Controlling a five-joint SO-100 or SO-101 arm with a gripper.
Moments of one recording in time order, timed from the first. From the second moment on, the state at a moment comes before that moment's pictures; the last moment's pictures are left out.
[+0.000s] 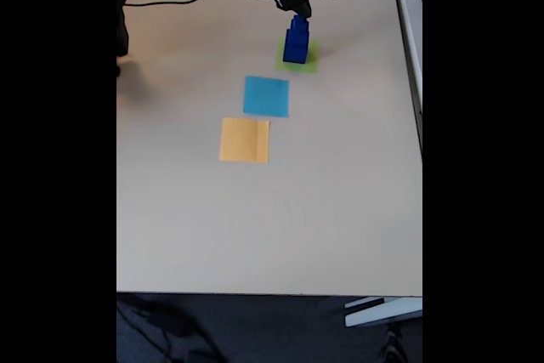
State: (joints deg) arm -2.2 57.0 40.0 68.5 89.0
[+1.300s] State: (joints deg) arm -0.8 57.9 32.1 72.0 83.4
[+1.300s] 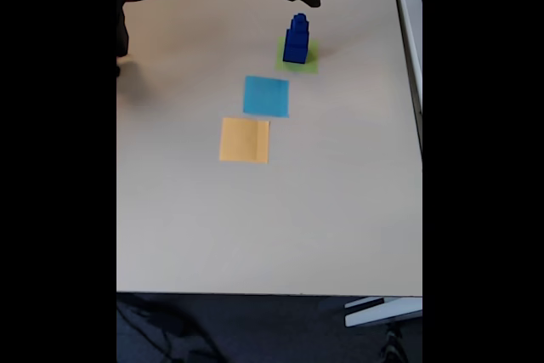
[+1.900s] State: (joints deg) arm -0.9 66.0 40.8 75.9 87.2
